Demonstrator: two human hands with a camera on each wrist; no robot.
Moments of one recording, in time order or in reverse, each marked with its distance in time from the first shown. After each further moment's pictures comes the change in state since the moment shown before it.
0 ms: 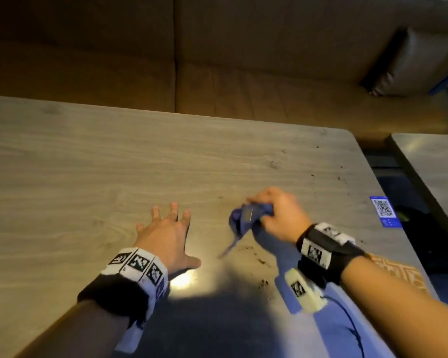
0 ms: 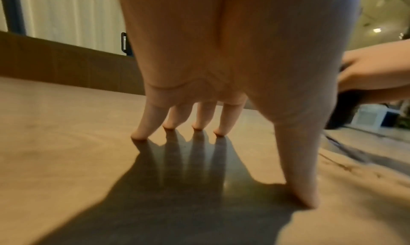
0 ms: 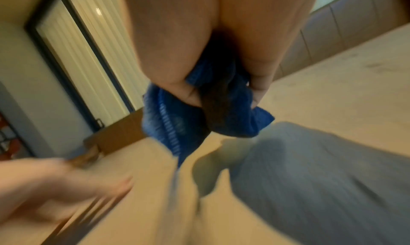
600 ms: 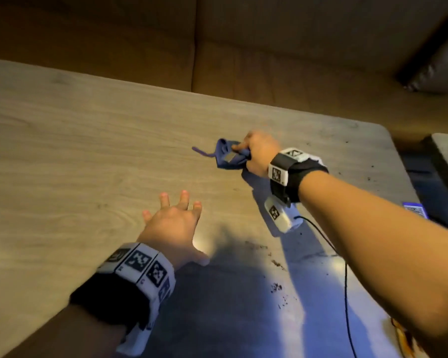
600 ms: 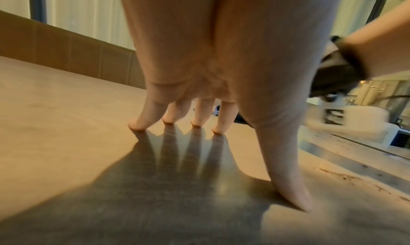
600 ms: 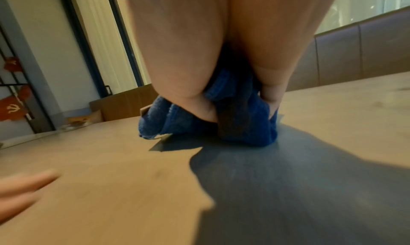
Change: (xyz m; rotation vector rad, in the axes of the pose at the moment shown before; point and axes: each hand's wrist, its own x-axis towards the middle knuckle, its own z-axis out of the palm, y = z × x) left_hand 0.000 0.003 0.000 0.012 -0.008 -0.018; right_hand 0.142 -0.036 -0.005 -0.305 -0.093 0.031
